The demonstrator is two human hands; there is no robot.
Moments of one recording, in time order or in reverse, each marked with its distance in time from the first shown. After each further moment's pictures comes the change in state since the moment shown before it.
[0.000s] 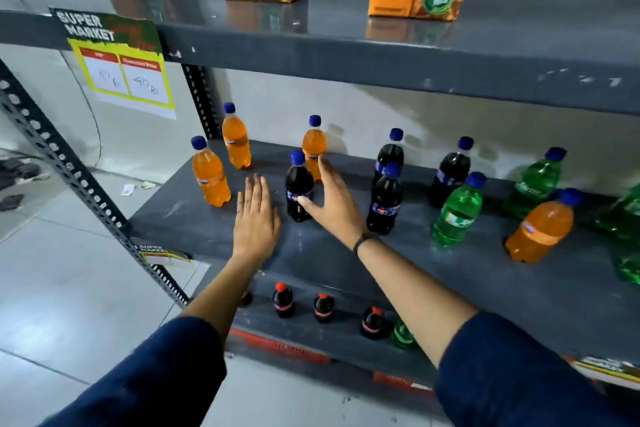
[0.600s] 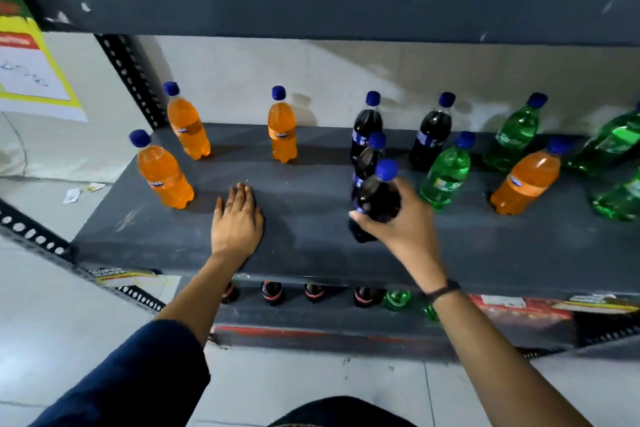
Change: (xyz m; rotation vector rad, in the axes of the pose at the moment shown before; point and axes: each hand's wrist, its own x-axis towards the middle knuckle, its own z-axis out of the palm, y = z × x) left_hand 0.024 -0.026 0.047 0.088 -0.314 0.042; right_hand -0.089 0.031 -0.065 -0.108 0.359 0.316
